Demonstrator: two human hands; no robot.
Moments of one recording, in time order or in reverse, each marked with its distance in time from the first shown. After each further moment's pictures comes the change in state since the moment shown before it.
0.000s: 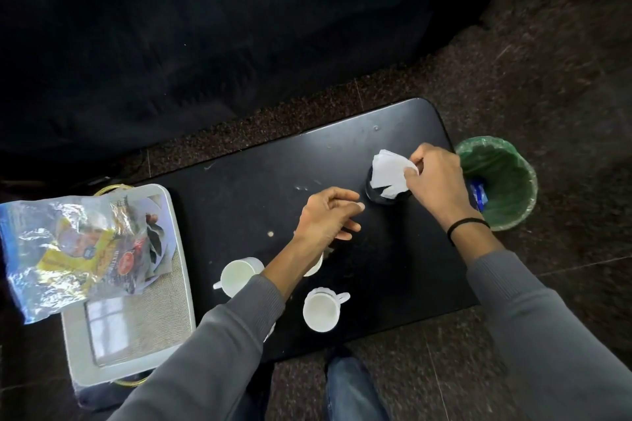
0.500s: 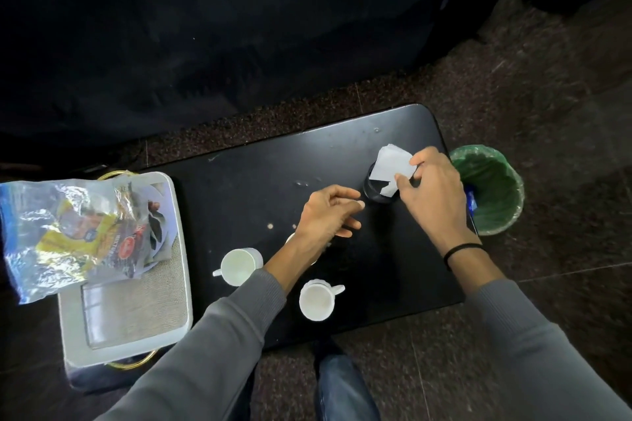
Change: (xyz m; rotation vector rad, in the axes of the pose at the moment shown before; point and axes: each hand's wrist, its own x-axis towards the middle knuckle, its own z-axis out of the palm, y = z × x) left_hand -0.018 0.004 -0.001 -0.025 -0.009 0.027; right_hand -0.043 -0.016 -0.011 0.016 0.111 -0.045
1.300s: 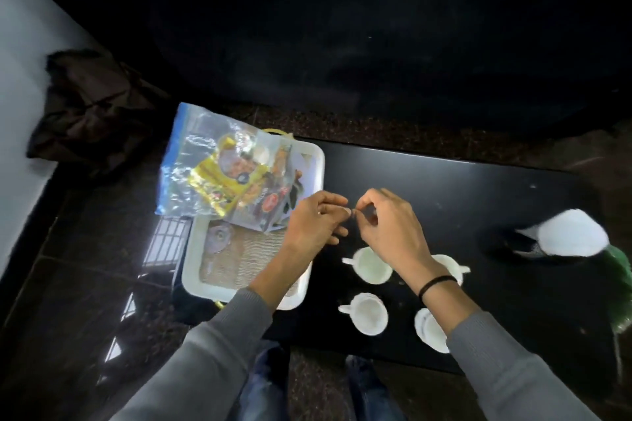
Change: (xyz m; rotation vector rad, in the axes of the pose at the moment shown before) left_hand -0.090 -0.074 -0.257 -0.197 0.355 0.073; right_hand -0.122 -0.256 0.142 -0.041 -0.383 -0.506
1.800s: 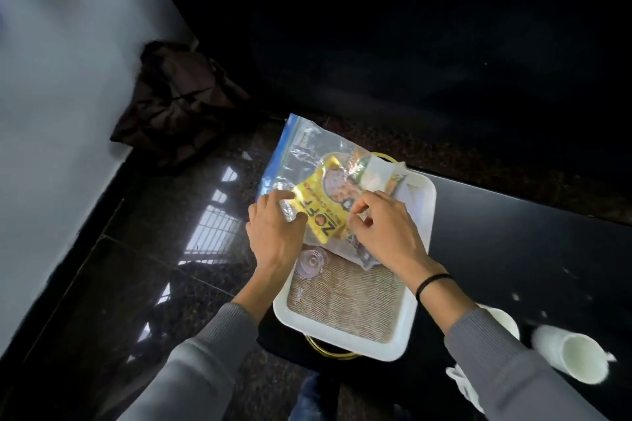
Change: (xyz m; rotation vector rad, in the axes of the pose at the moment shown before) left_hand 0.029 -0.044 -0.231 0.483 0.604 0.045; right_hand 0.084 -0.166 0.119 -0.004 -0.167 -0.148
